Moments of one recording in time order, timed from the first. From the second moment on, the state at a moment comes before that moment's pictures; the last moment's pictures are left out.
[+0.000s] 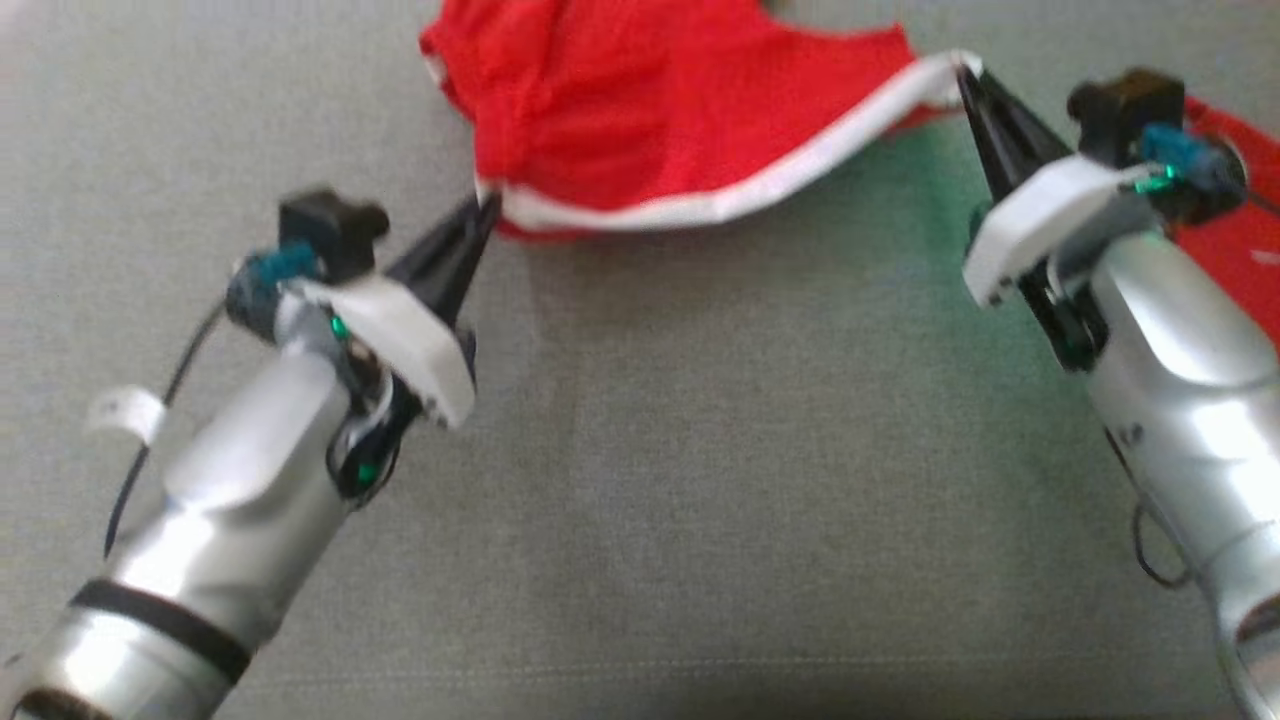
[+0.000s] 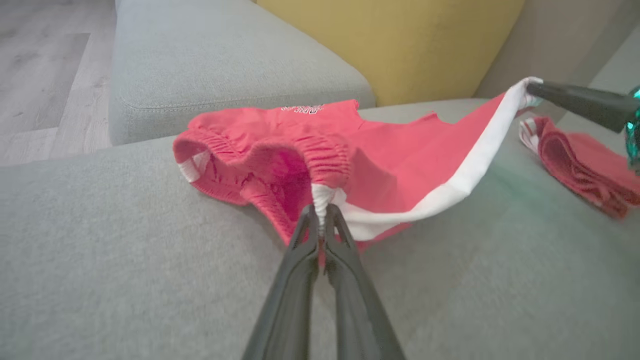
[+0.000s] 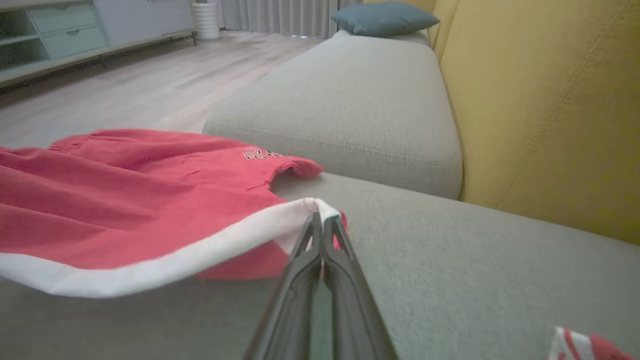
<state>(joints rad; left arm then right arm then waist) -0.79 0.30 -0.87 0.67 -0.75 -0.13 -0.26 -0.92 -0.26 0.58 0.96 0.44 0.13 -0.21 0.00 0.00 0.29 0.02</state>
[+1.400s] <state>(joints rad) -0.30 0.52 -0.94 0.13 -0.78 -0.02 -0.14 -0.55 -0.83 0.92 0.34 0.99 0.13 0.19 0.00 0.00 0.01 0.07</state>
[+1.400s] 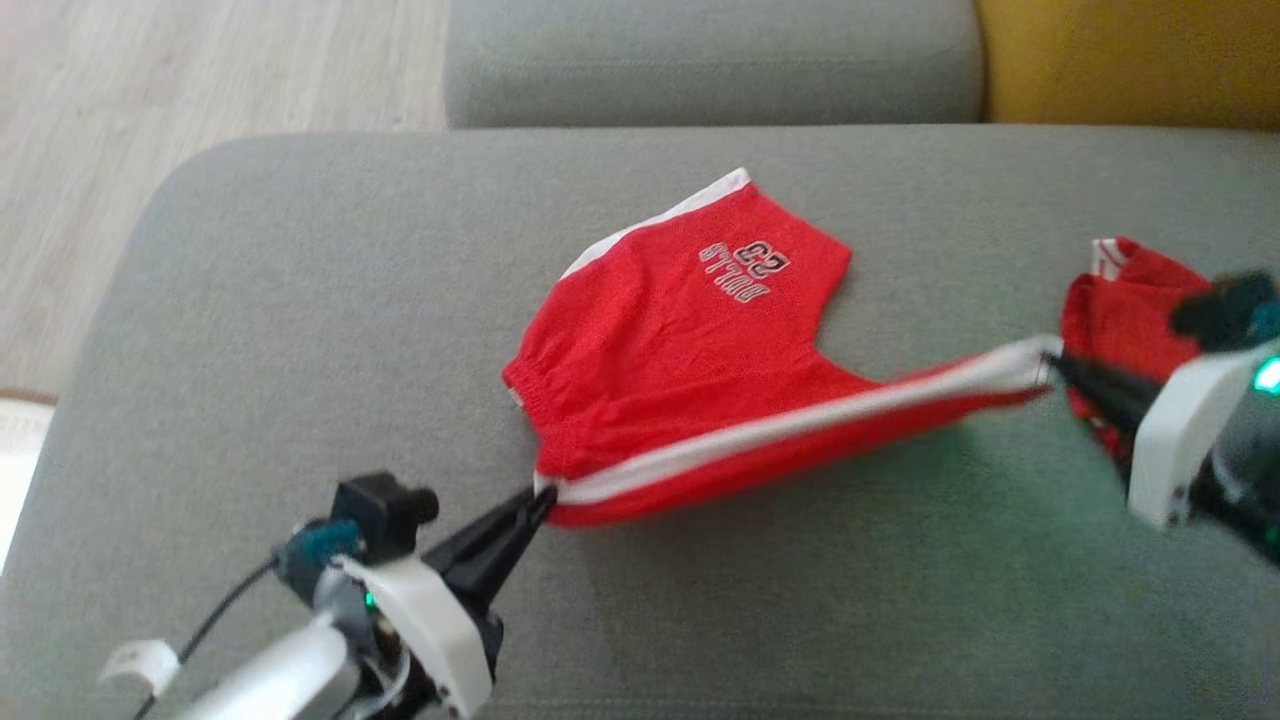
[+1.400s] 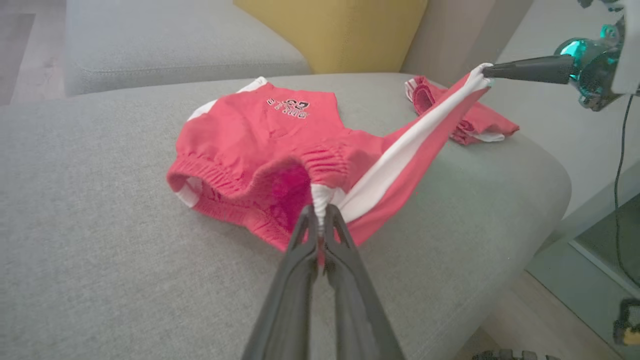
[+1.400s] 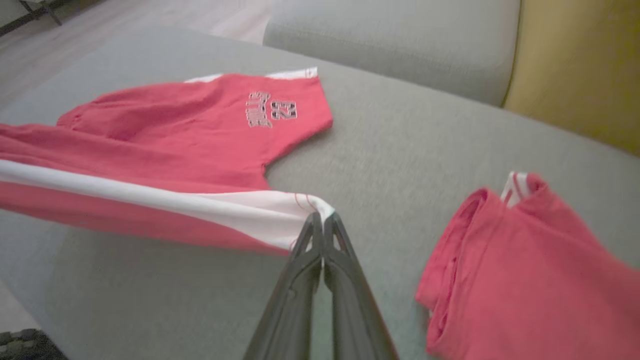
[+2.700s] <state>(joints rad) -0.88 0.18 -0.87 0.75 -0.81 -0.10 -0.14 -1.27 -0.65 1.08 0.73 0.77 0.13 0.28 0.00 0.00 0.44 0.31</state>
